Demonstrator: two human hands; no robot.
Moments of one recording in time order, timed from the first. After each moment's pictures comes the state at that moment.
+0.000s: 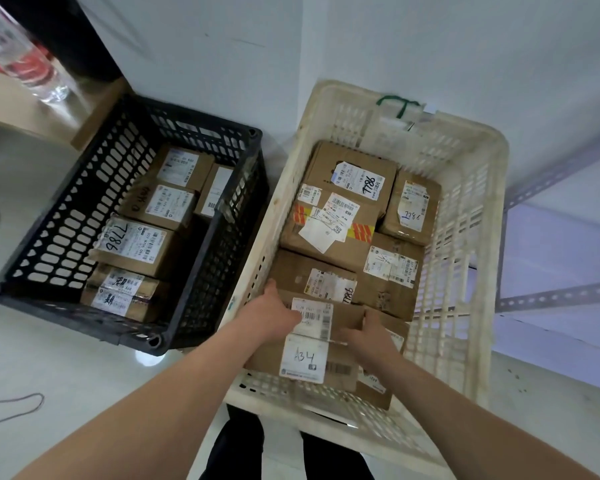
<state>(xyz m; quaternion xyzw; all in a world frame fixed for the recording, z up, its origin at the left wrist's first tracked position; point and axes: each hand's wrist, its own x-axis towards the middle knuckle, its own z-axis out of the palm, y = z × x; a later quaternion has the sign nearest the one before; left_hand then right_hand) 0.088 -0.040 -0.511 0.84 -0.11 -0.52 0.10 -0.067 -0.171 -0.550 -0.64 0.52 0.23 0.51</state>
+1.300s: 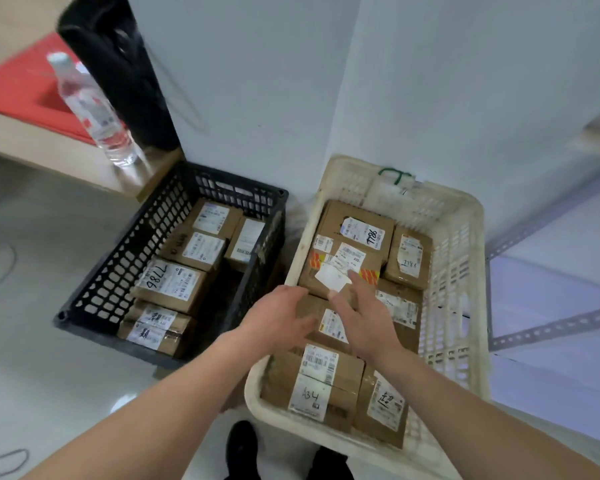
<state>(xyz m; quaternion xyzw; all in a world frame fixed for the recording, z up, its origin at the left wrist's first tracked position) 0.118 -0.001 -0.427 0.86 -0.31 -0.36 0.20 0.004 -0.133 -0.436 -0.80 0.38 0.02 0.46</state>
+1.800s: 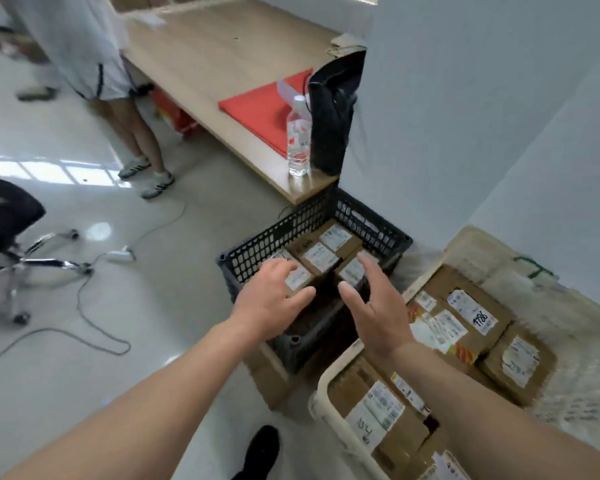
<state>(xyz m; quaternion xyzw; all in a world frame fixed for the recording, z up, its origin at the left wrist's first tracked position) 0.120 0.158 -0.361 0.94 -0.09 -0.10 0.31 0.077 -0.036 -0.366 -0.90 0.06 -0.01 0.44</state>
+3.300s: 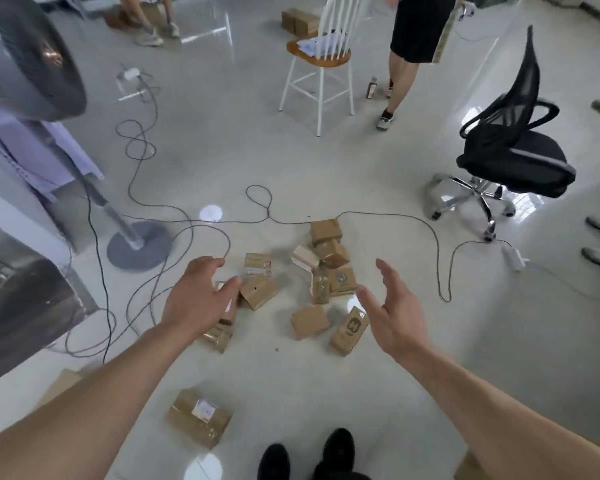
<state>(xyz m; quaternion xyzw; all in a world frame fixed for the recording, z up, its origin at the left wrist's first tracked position) -0.646 0.609 -0.410 0.65 0.69 0.15 0.29 -0.337 0.532 -0.411 -0.76 -0.51 0.30 0.28</state>
